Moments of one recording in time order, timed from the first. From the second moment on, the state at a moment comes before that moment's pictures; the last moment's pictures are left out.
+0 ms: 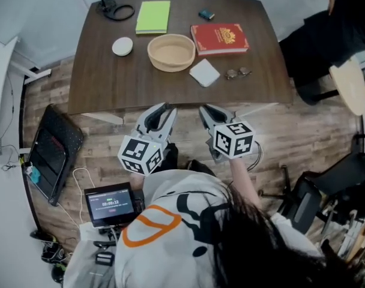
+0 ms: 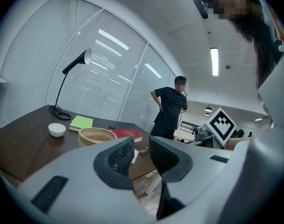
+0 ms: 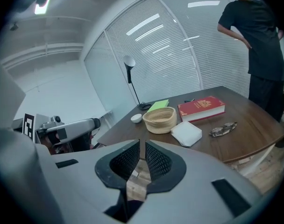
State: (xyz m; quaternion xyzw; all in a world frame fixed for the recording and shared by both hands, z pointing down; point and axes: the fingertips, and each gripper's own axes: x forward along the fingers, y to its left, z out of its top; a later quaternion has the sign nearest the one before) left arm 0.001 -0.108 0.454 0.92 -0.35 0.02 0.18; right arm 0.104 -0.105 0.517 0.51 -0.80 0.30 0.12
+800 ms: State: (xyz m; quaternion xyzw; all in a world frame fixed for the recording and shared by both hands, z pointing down) left arm 0.051 0.049 0.457 0.90 -0.40 0.04 0.18; right arm 0.118 0.031 0.502 0.44 -0.85 0.28 0.10
